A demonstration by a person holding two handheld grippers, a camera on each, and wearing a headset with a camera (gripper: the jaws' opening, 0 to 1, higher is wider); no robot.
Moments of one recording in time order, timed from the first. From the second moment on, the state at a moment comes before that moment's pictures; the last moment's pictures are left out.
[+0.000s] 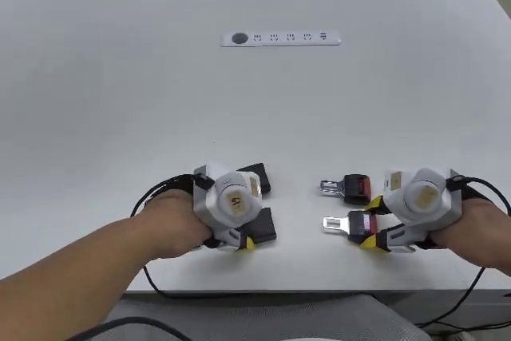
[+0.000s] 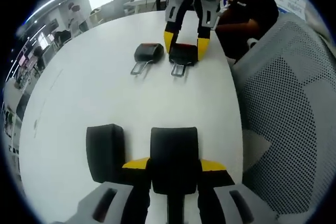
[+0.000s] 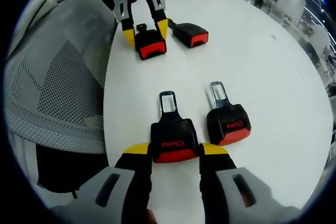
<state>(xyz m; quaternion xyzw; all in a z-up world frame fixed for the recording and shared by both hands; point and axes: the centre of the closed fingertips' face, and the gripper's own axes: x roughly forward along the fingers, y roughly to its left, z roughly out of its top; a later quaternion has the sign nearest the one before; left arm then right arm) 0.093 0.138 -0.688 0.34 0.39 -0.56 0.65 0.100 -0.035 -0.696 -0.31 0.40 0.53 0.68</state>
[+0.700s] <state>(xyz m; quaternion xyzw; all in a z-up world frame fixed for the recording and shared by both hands) 0.092 0.138 -0.690 0.35 0.38 -0.58 0.63 0.098 -0.017 -0.695 -0.32 0.41 0.53 0.67</state>
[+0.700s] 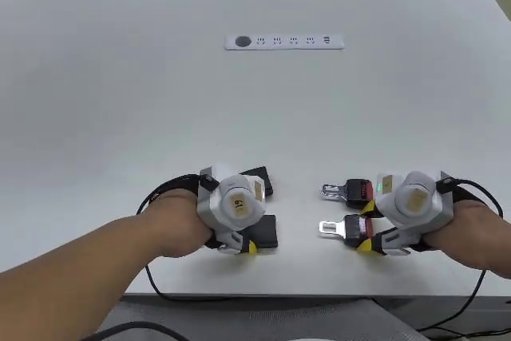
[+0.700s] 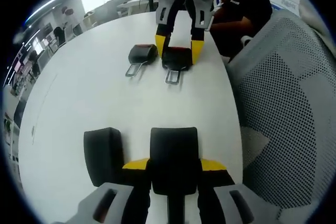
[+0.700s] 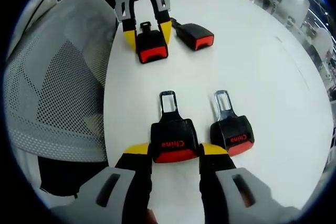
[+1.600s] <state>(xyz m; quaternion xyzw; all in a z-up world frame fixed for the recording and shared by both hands) 0.094 0.139 -0.694 0.35 0.39 -0.57 0.63 0.096 0.051 -0.694 -0.34 0.38 0.55 0.66</state>
